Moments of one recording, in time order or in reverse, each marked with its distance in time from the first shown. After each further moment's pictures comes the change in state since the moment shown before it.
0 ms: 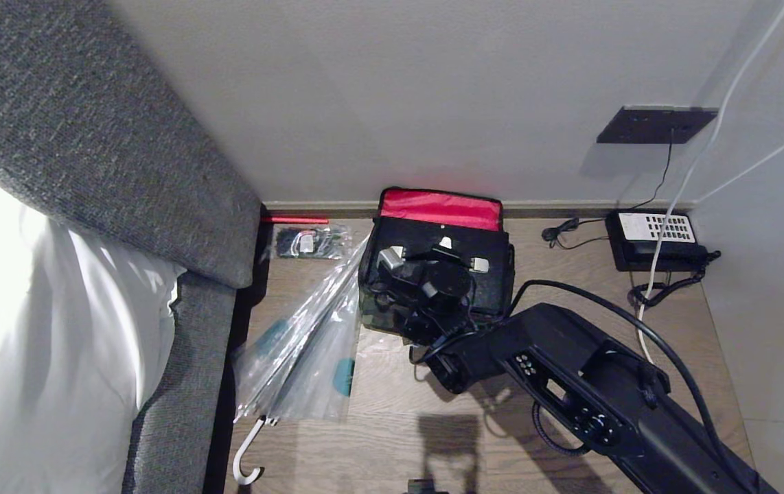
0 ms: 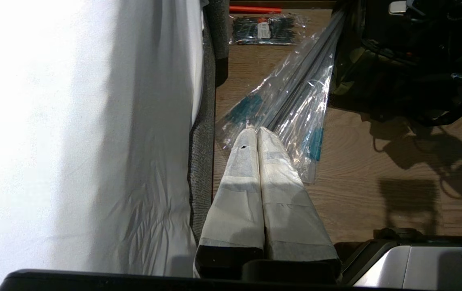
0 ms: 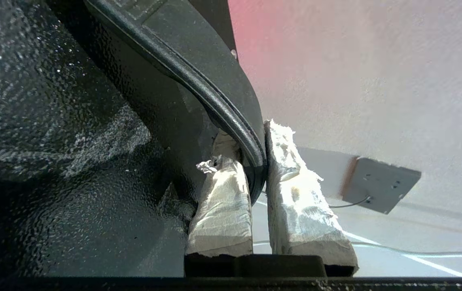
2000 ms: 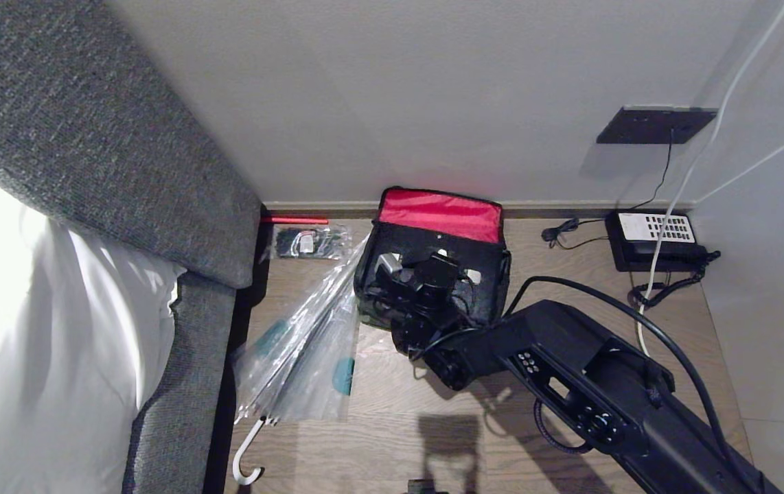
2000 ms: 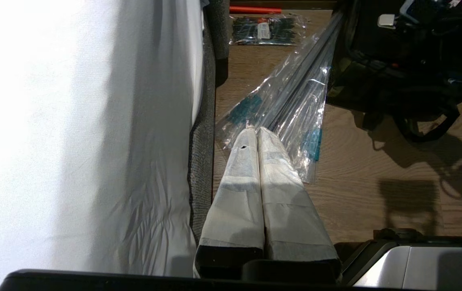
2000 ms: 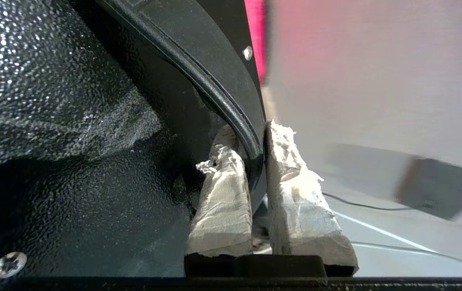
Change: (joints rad) left arm 0.000 0.000 0.000 0.000 0.000 0.000; right arm 0.000 -0.006 -0.006 0.253 -0.018 0.281
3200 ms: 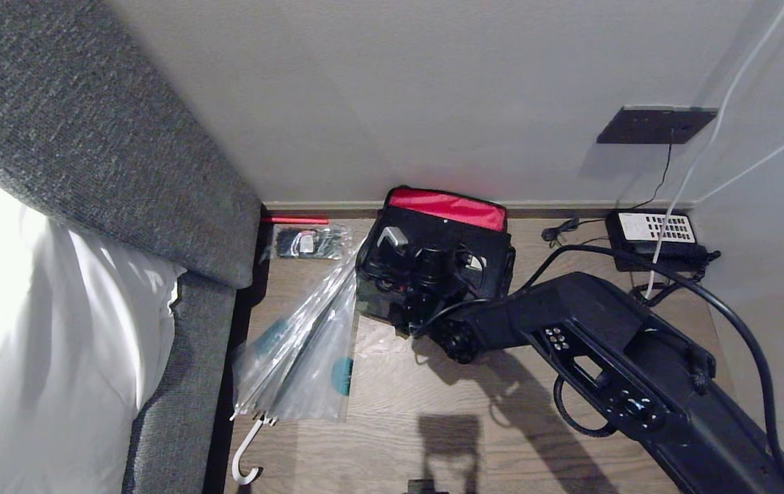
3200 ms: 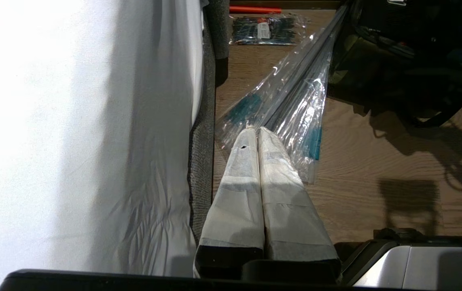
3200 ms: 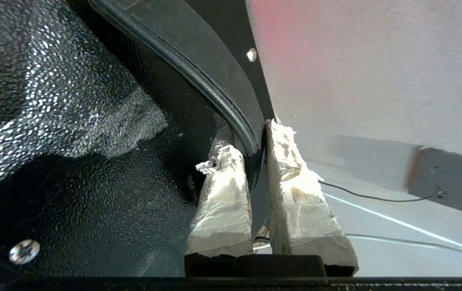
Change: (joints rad) left arm 0.000 0.000 0.000 0.000 0.000 0.000; right arm 0.006 -0.141 0.022 0.191 -0.025 0.158
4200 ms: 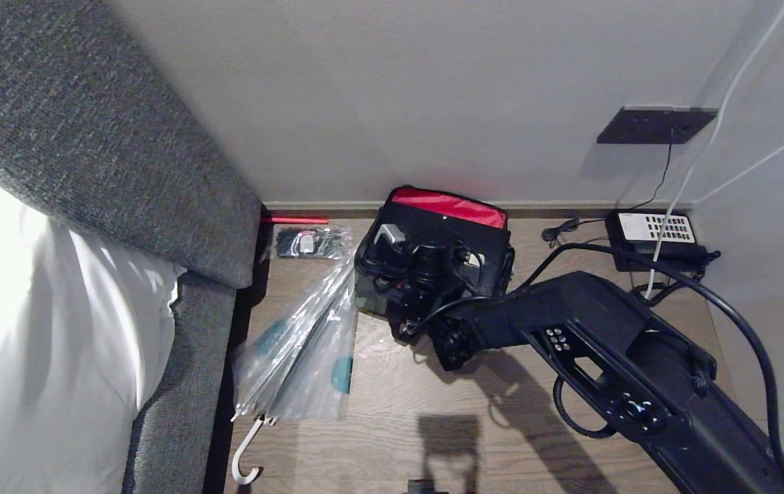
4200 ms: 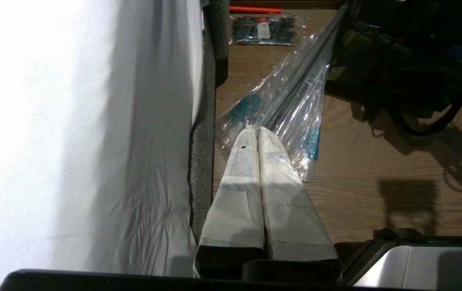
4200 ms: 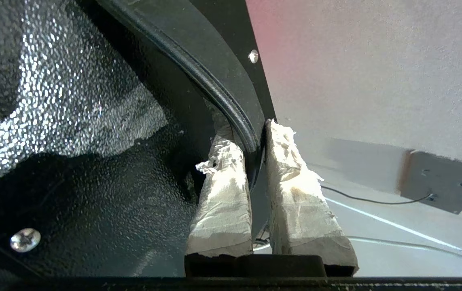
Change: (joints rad) left arm 0.000 0.000 0.000 0.000 0.000 0.000; right arm 0.004 0.011 -0.028 0.012 -0.003 -0.015
